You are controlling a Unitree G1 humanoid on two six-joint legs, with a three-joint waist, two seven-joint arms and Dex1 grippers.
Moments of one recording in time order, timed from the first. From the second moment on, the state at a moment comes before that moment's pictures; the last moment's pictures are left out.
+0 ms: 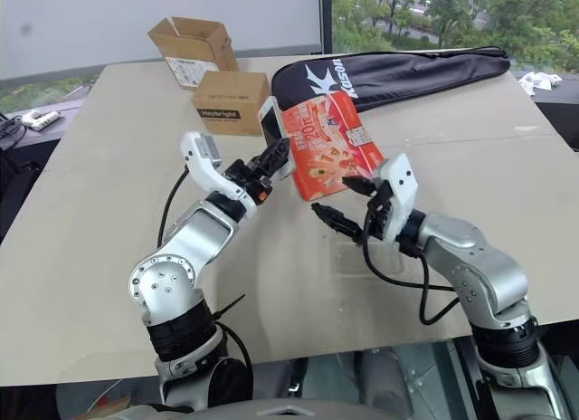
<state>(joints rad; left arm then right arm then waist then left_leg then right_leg) -0.43 -0.17 0.36 -0.45 -0.99 0.91 0.24 -0.33 -0.39 0.06 -0.49 0.64 0.78 0.50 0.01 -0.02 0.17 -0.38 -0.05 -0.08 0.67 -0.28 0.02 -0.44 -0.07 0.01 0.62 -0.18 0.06</state>
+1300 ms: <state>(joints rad) -0.38 -0.14 0.10 -0.36 -1.50 0.53 0.51 -0.48 -0.11 0.14 -0.38 0.39 0.60 0.27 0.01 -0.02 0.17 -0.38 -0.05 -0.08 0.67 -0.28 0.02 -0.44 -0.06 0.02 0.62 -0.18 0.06</state>
